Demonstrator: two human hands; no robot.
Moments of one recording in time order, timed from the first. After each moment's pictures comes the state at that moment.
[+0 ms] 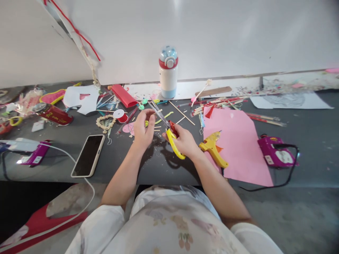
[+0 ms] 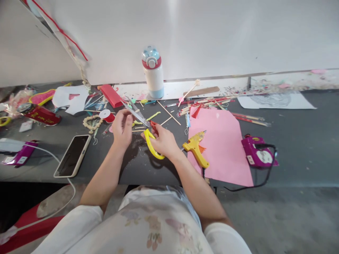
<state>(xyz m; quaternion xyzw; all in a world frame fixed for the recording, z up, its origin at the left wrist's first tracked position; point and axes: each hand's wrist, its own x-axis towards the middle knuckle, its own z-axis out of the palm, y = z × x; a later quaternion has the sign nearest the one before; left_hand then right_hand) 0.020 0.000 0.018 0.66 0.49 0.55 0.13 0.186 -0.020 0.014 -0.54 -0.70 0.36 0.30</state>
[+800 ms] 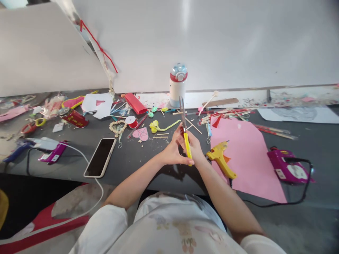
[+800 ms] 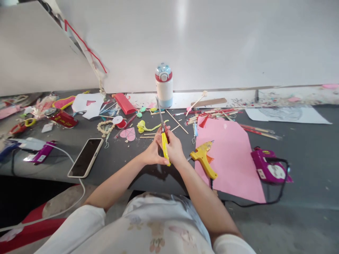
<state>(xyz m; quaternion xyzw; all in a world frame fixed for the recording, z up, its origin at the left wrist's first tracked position) 0.062 -0.023 -0.006 0.70 0.33 0.41 0.48 0.183 -0.022 0.008 -0.50 -0.61 0.46 0.41</state>
